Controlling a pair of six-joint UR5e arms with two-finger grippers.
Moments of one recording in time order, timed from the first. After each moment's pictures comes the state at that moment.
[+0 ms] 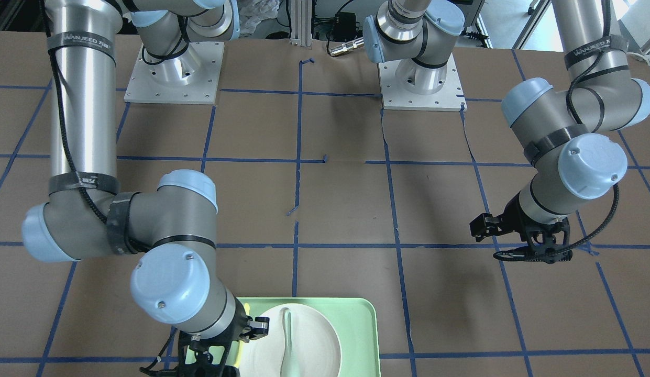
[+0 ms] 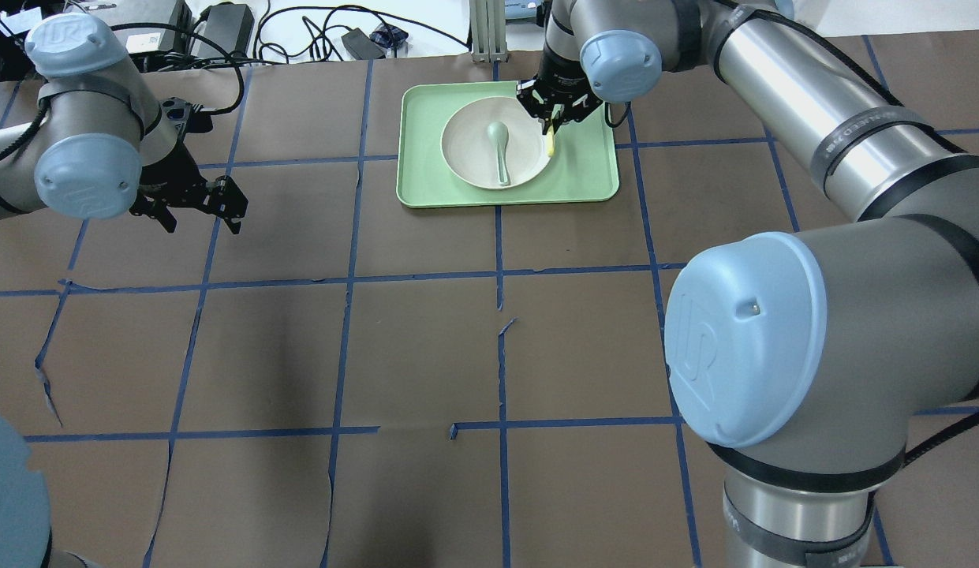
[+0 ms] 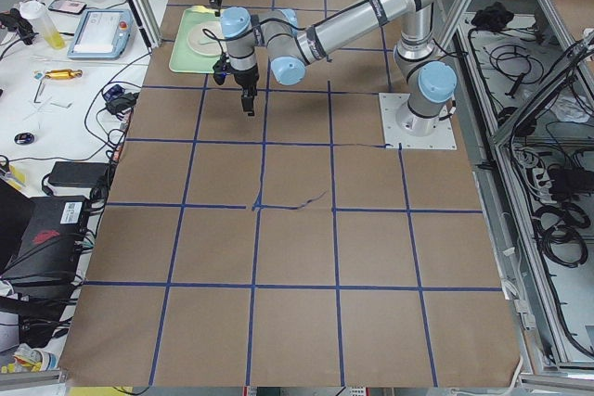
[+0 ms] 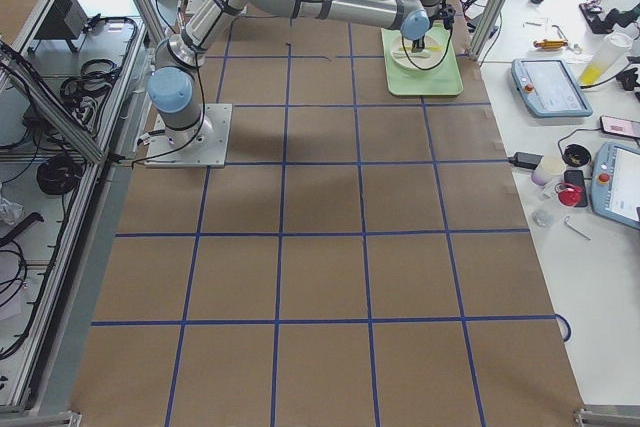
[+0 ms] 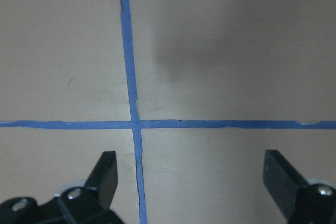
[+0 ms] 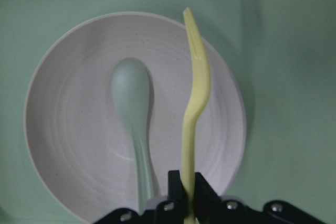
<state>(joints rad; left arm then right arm) -1.32 -1.90 -1.71 -1.14 1.68 0.26 1.68 -0.80 1.10 -1.93 -1.43 0.13</state>
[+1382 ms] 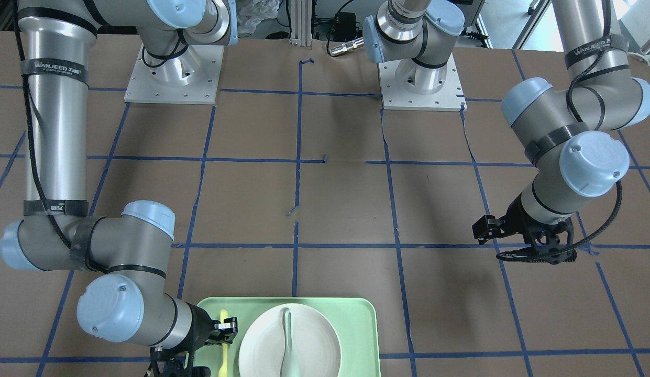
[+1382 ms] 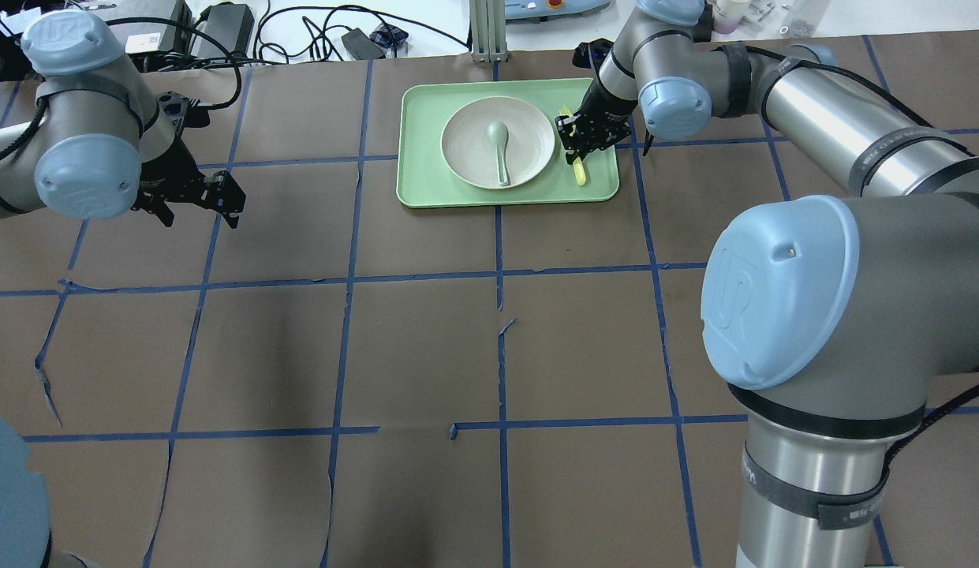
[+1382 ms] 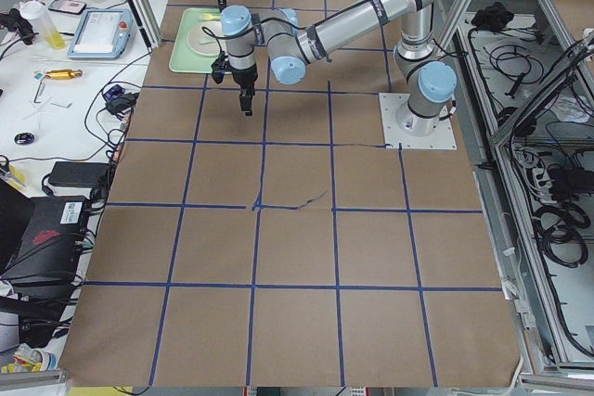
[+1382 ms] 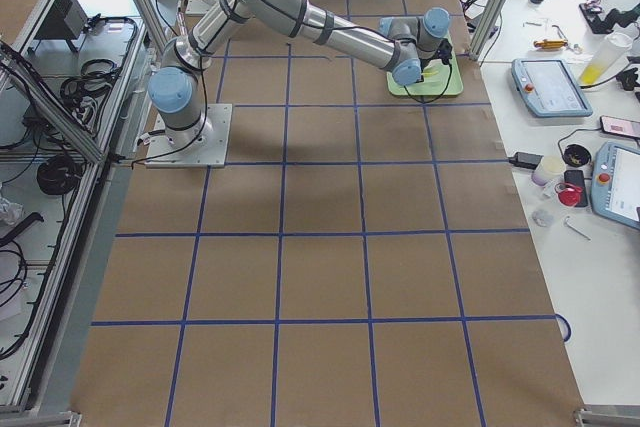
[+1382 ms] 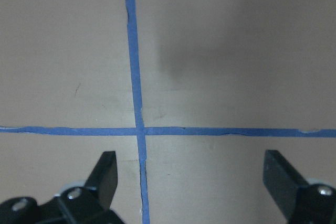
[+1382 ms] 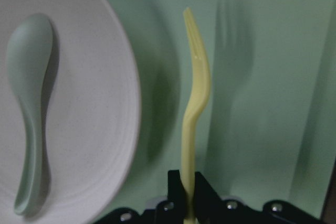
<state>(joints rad) -1.32 -1.90 -1.71 -1.11 1.68 0.26 1.60 -0.75 1.22 -2.06 -1.27 -0.12</state>
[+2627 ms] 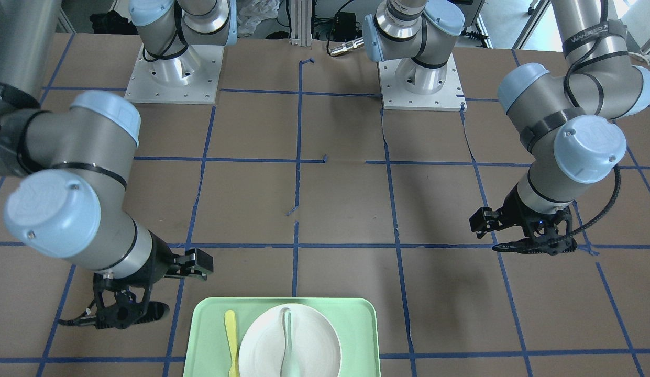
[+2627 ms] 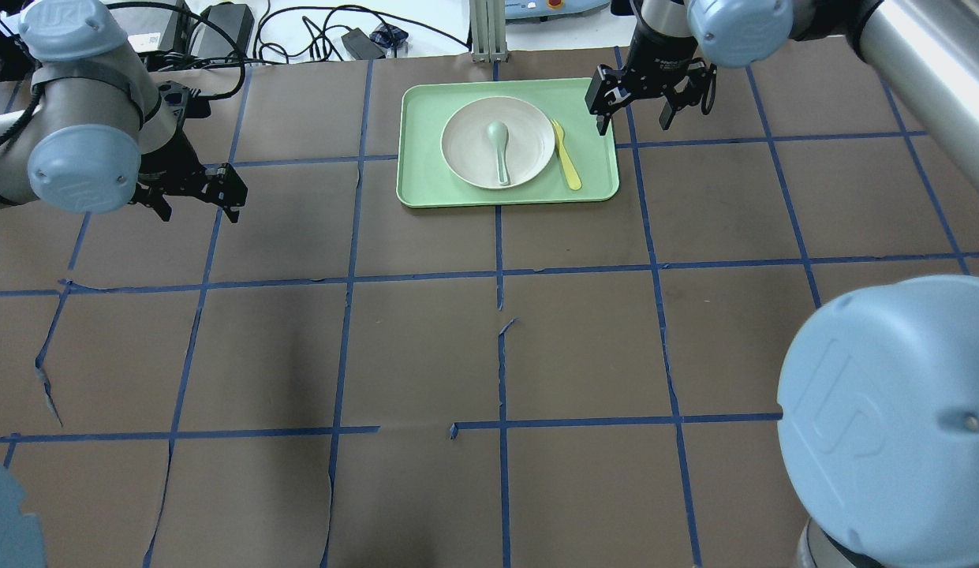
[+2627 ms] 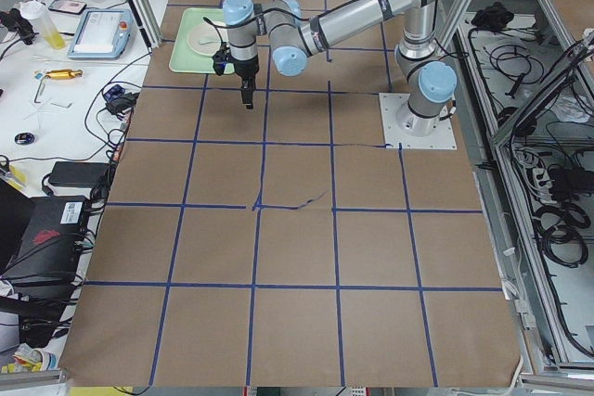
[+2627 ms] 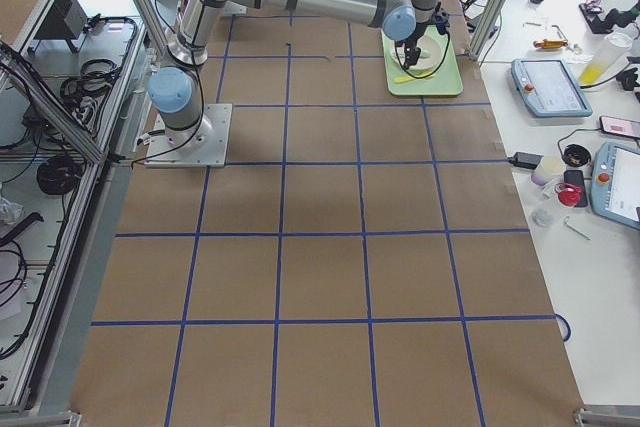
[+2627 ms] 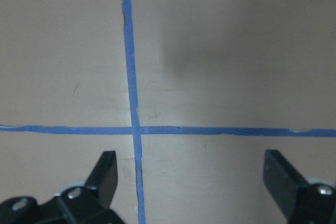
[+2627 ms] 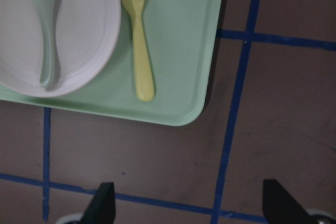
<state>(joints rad) -1.36 -1.84 -1.69 -1.19 1.72 0.20 1.59 -1.07 1.25 -1.69 -1.48 -0.11</state>
